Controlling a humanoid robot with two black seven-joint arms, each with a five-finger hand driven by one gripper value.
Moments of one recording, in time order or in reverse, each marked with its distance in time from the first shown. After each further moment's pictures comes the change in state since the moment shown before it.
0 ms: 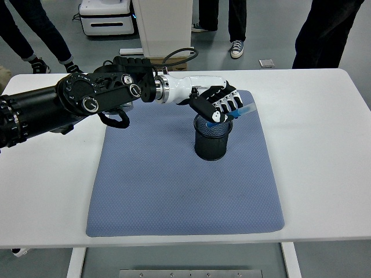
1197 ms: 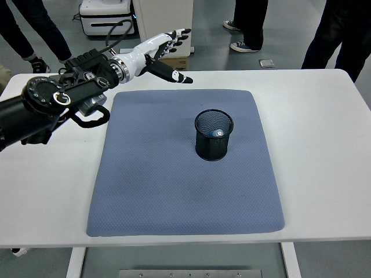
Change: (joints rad) left arm 0.144 0.110 -0.164 0.066 -0.087 0.398 -0.034; right arm 0.000 0.000 0.000 0.000 0.000 0.000 0.000
